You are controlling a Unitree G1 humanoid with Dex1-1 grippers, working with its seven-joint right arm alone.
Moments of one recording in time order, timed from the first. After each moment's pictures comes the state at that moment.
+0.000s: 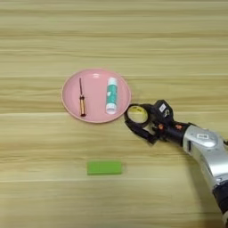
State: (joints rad) arm -0.18 -0.33 0.08 0.34 0.08 0.01 0.77
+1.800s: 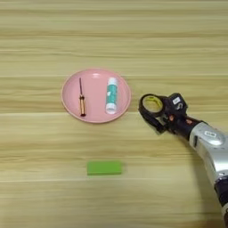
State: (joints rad) arm -0.22 -0.31 -0.03 0.47 0.09 -0.08 0.63
